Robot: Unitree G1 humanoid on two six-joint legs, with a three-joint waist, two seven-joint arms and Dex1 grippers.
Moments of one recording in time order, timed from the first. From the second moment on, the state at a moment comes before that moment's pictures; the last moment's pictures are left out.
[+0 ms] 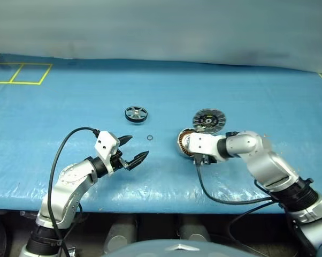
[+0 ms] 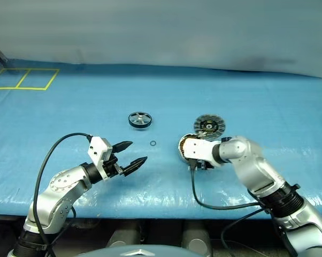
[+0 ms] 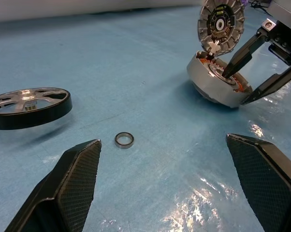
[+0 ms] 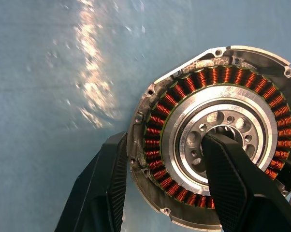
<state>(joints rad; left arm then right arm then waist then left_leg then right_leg) 0.03 0.45 -0.07 -0.40 -0.39 0.46 -0.62 -0.41 -0.78 0.45 -0.32 -0.18 0.55 1.05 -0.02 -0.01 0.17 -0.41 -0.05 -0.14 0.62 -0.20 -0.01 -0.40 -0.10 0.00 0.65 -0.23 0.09</state>
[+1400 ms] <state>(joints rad) 0.03 0.45 -0.10 -0.40 -0.39 0.47 -0.62 -0.40 -0.55 0.36 -0.48 0.03 0.71 1.01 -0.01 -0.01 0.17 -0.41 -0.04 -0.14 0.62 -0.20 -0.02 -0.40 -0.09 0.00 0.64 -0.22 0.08</state>
